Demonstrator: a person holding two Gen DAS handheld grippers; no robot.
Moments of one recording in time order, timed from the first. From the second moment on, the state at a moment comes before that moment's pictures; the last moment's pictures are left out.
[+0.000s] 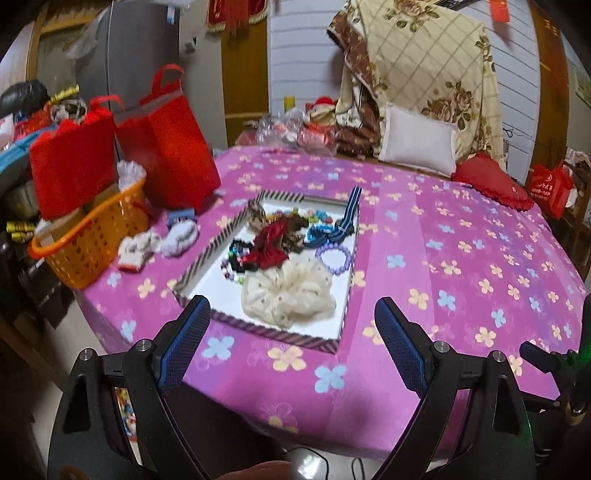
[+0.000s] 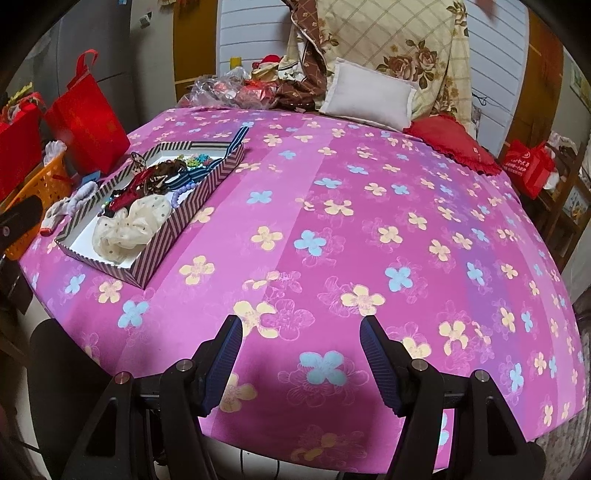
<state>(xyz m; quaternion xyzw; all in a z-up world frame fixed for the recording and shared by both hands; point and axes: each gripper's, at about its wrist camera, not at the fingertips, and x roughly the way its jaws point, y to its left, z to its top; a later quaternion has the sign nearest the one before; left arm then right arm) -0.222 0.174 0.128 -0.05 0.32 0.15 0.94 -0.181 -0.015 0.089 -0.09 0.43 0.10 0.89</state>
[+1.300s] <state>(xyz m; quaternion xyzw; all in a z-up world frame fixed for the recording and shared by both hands) -0.218 0.265 0.084 -0.10 0.37 0.24 0.89 -0.135 0.100 0.076 -0.12 0.45 0.18 0.87</state>
